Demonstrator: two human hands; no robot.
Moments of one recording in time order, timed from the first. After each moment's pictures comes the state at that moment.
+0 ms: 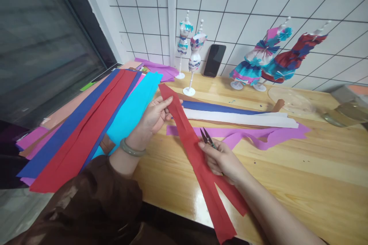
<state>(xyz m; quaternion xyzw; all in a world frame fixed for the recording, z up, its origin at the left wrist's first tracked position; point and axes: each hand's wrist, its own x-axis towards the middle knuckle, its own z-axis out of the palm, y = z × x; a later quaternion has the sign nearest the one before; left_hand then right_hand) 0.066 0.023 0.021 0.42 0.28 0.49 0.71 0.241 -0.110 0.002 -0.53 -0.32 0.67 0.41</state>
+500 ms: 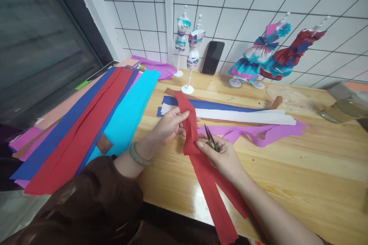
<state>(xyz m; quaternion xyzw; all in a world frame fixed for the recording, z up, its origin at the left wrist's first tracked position) 0.092 -0.004 0.003 0.47 0.27 0.33 0.77 0.237 -0.110 0.008 -0.58 -0.45 0.49 0.47</state>
